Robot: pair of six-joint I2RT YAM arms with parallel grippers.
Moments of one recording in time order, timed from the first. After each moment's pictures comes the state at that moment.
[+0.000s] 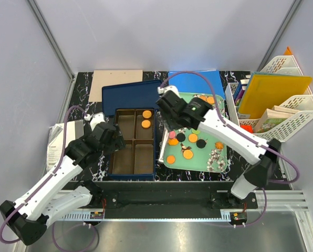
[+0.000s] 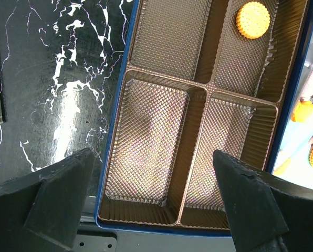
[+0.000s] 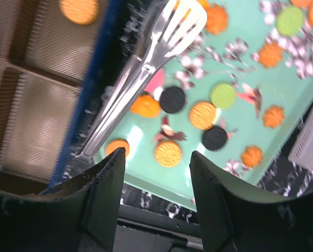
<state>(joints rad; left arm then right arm) -0.63 0.84 0.86 -0.94 -0.40 -0.80 0.94 1.65 1.73 -1.08 0.42 0.37</state>
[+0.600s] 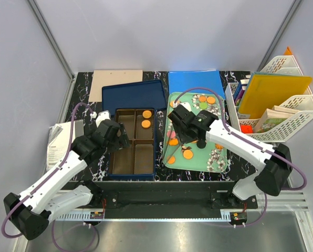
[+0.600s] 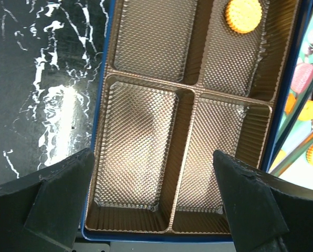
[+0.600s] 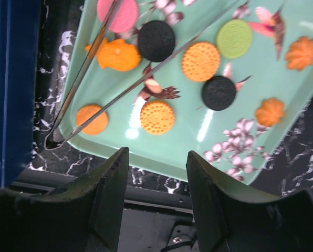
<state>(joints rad) -0.63 0.91 0.86 -0.87 -0.36 -0.78 0.86 1.47 1.34 -1.02 0.36 0.47</state>
